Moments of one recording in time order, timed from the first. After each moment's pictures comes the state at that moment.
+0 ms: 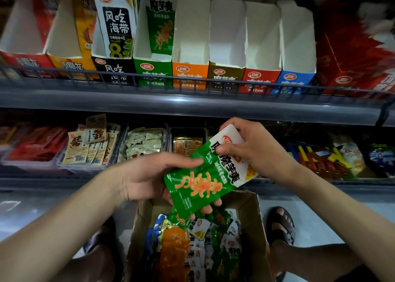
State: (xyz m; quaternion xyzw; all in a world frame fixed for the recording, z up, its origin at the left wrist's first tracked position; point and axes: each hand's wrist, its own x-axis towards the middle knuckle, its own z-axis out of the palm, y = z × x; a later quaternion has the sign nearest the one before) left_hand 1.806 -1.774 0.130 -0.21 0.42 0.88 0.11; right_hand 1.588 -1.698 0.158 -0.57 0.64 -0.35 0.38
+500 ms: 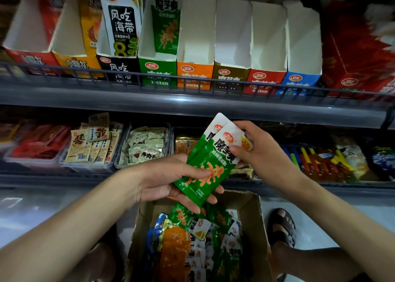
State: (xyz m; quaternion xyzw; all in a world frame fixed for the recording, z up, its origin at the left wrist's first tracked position) left_hand 1.795 -1.762 0.134 -0.30 0.49 0.82 0.04; right_hand 1.585 -1.690 0.137 -0.53 0.67 -0.38 0.35
